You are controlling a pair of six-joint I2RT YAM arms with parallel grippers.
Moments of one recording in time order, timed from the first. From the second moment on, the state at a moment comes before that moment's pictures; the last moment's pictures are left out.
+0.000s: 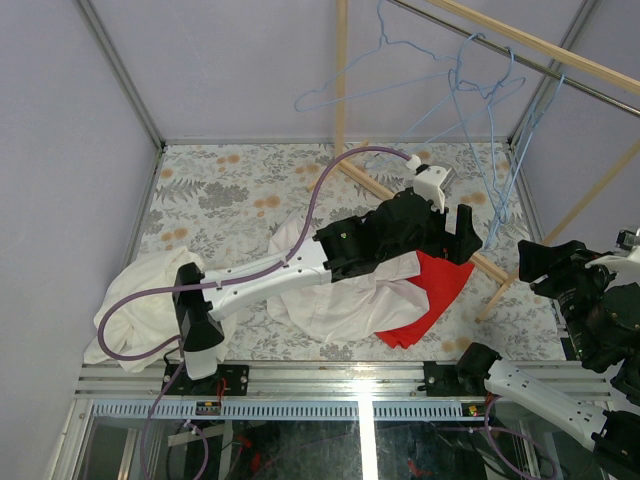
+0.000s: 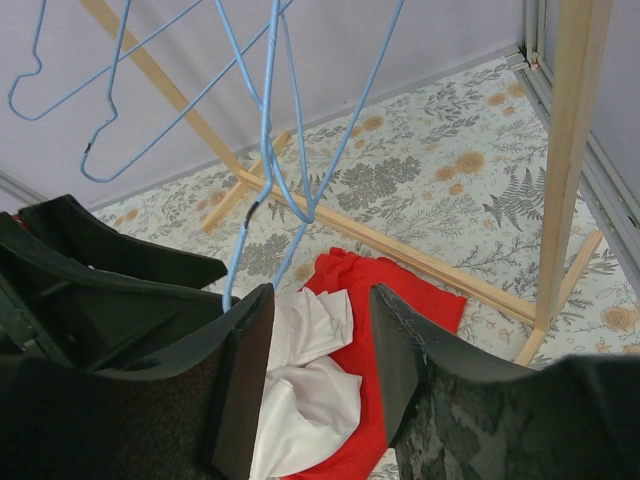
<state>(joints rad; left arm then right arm) -1.18 1.84 1.86 -0.27 -0.14 -0.60 0.86 0.47 1.37 -1.08 0.85 0.54</state>
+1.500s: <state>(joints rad) -1.20 1.70 1.57 -0.23 -0.19 -0.64 0.92 1.35 2.38 -1.07 0.61 0.04</state>
